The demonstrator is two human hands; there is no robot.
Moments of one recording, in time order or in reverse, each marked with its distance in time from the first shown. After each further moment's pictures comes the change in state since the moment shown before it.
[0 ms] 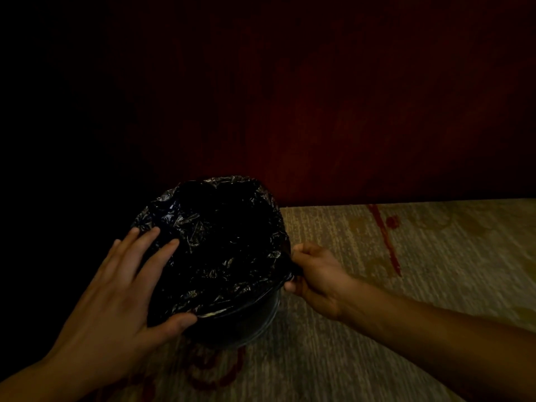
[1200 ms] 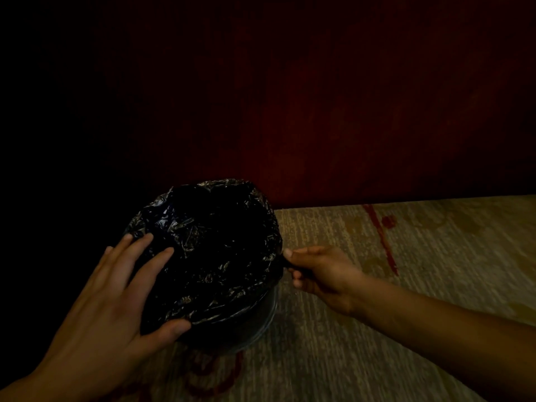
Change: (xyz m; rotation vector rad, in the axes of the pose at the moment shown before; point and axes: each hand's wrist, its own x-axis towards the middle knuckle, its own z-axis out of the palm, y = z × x) left_hand 0.002 0.000 -0.001 -0.007 0.014 0.026; right_hand -0.003 -0.013 -0.022 -0.135 0.006 0.011
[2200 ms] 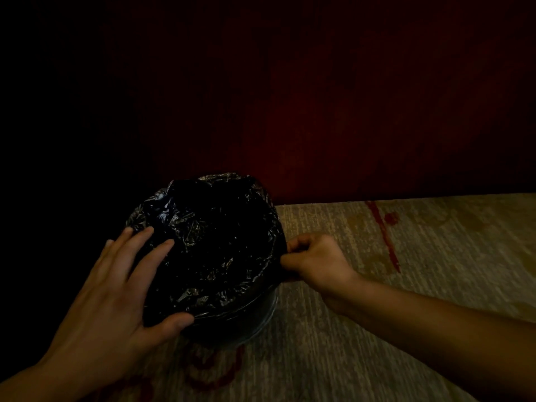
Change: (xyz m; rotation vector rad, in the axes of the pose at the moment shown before) left_hand 0.000 0.002 0.004 0.001 0.018 -0.018; right_hand -0.002 0.003 0.015 -0.435 0.102 -0.267
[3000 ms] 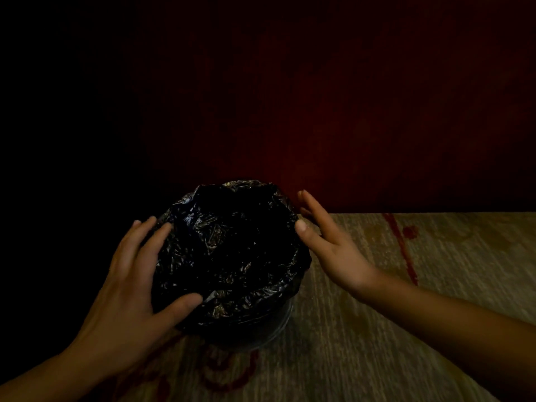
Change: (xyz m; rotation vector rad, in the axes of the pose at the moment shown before) left_hand -0.005 0.004 -0.015 -0.295 0.114 -0.189; right_hand 0.007 -0.023 -0.010 -0.091 -0.179 -0.396
